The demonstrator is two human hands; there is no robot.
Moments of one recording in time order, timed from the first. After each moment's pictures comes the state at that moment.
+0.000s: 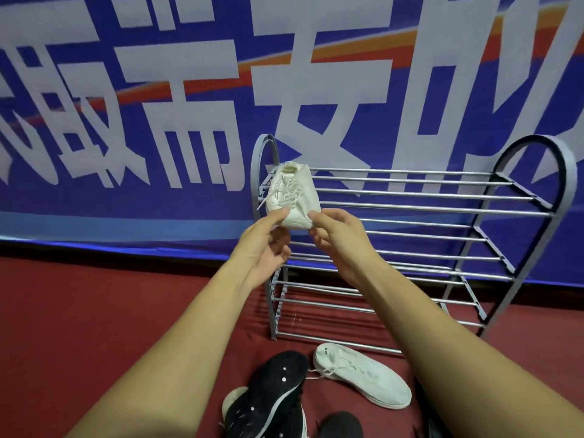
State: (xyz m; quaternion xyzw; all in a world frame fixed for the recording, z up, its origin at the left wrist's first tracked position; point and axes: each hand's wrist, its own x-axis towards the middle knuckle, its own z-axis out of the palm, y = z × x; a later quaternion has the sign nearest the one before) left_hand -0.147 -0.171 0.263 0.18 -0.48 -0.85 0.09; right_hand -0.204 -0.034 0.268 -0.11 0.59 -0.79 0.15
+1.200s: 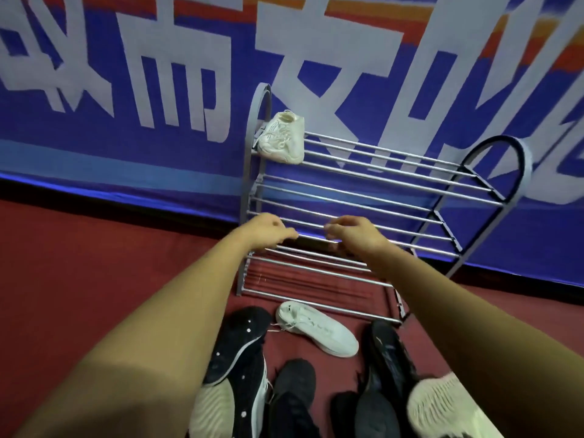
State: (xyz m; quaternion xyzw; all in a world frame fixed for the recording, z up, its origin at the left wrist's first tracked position) left_hand -0.160 -0.183 0.196 0.14 -0.86 -0.49 -0.07; right_hand -0.193 0.019 0.233 -0.09 0.85 -0.50 0.16
